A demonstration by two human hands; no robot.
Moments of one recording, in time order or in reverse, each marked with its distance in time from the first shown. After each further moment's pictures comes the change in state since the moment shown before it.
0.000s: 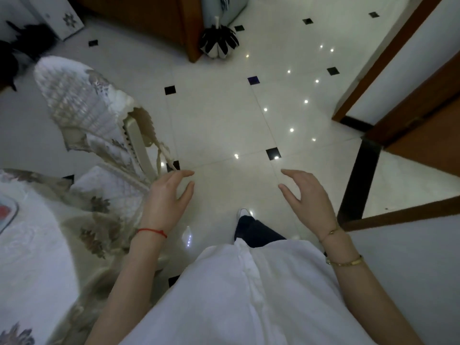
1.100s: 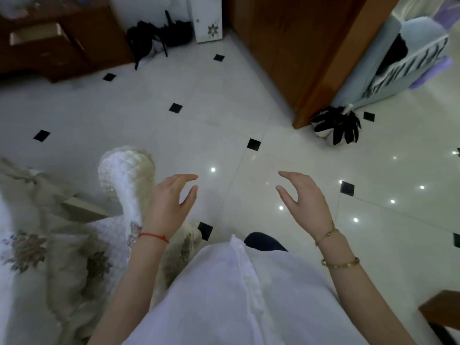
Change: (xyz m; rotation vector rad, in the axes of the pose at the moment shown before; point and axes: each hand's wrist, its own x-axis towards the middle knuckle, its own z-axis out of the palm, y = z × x) left_hand 0.491 -0.186 -0.102 0.008 0.385 -0.476; right_hand 0.708 -0.174 0.122 -0.015 -0.335 -0.522
